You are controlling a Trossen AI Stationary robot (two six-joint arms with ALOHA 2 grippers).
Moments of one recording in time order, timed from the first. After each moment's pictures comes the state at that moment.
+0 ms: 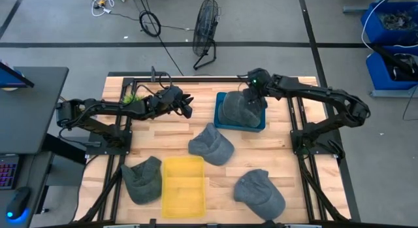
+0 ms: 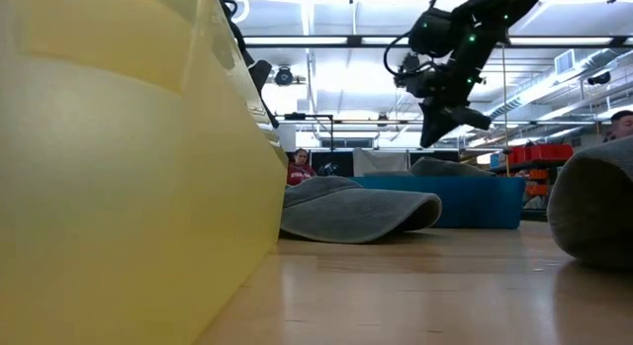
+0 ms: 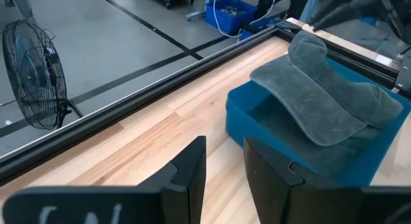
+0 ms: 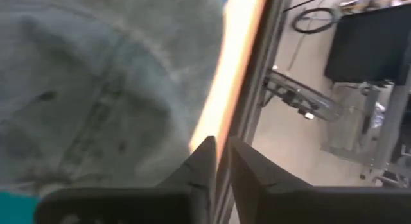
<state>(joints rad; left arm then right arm) 0.32 1.35 0.64 0.31 -0.34 -0.30 -0.55 1.38 0.99 -0.59 0.24 -1.00</state>
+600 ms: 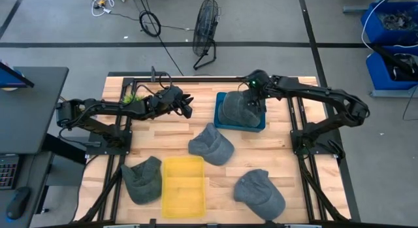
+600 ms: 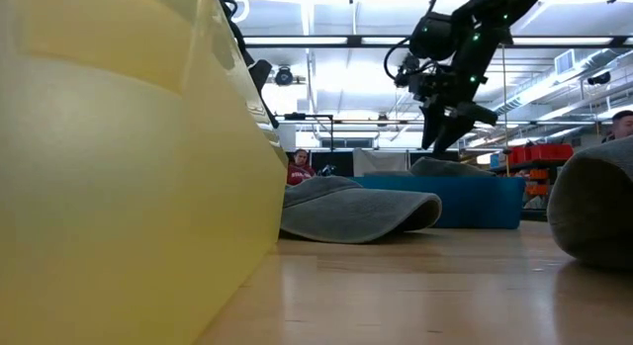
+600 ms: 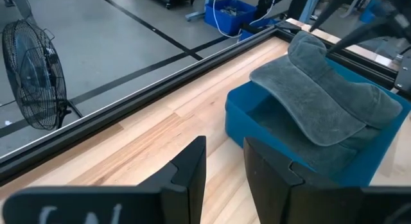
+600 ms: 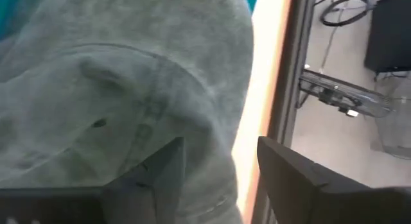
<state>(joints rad) 0.32 1.35 0.64 0.31 -0.34 -0.30 -0.55 1.39 0.99 -0.65 0.14 -0.85</state>
